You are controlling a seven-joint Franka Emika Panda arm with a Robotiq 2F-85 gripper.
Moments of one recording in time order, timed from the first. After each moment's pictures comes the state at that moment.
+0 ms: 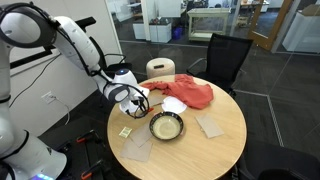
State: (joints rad) arm 0.30 0.52 -0.17 -2.38 0.01 3.10 0.26
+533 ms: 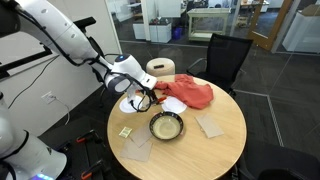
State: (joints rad) arm 0.29 0.31 -0.28 -2.38 0.07 3.08 0.33
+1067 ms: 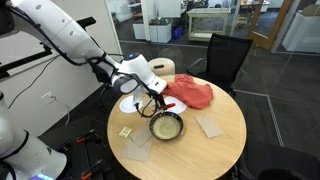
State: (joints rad) arm 0.29 0.33 -0.40 -2.31 0.07 2.95 0.34
